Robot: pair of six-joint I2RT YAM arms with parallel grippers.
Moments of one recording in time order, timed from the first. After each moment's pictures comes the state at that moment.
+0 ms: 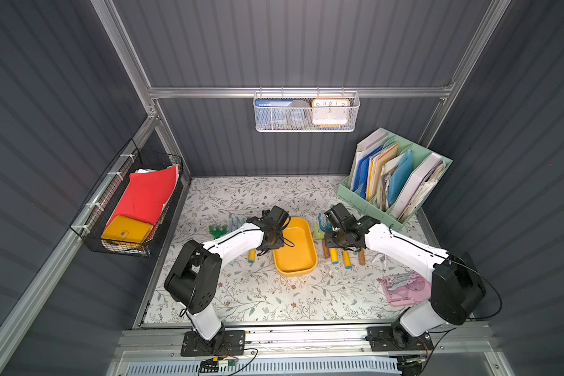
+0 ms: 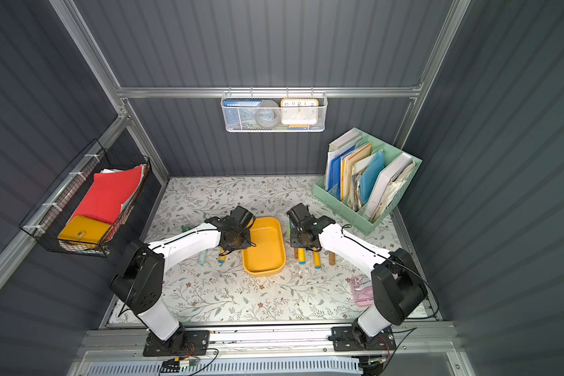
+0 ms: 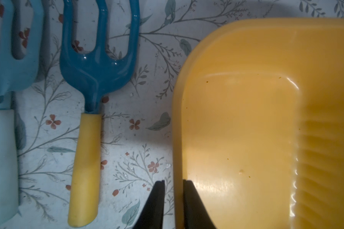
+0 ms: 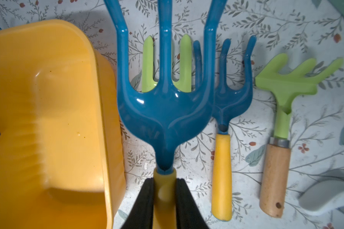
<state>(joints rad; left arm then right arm) -0.56 1.72 1.16 -0.65 -0.20 -0.67 0.60 1.57 1.13 -0.69 0.13 0.56</state>
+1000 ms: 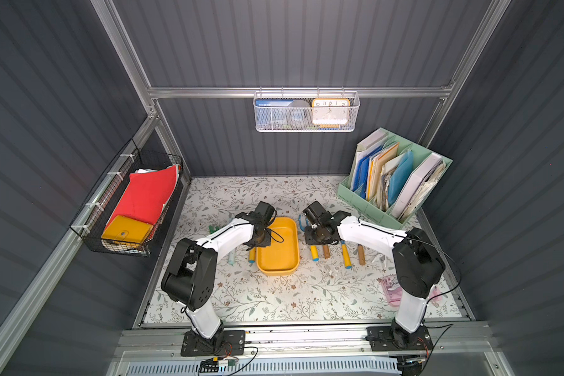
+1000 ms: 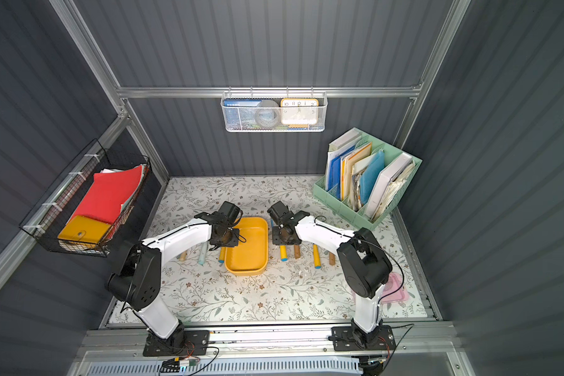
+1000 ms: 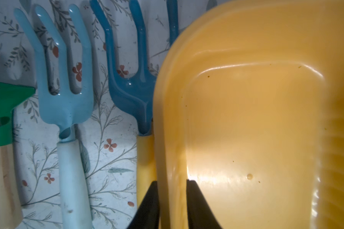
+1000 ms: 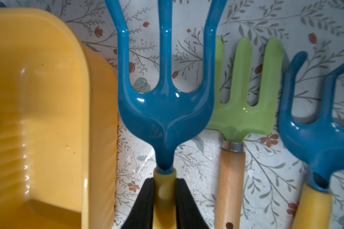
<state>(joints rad) -0.42 1.73 1.16 -0.68 -0.18 -0.37 0.68 1.86 1.33 -0.62 0.07 0.58</state>
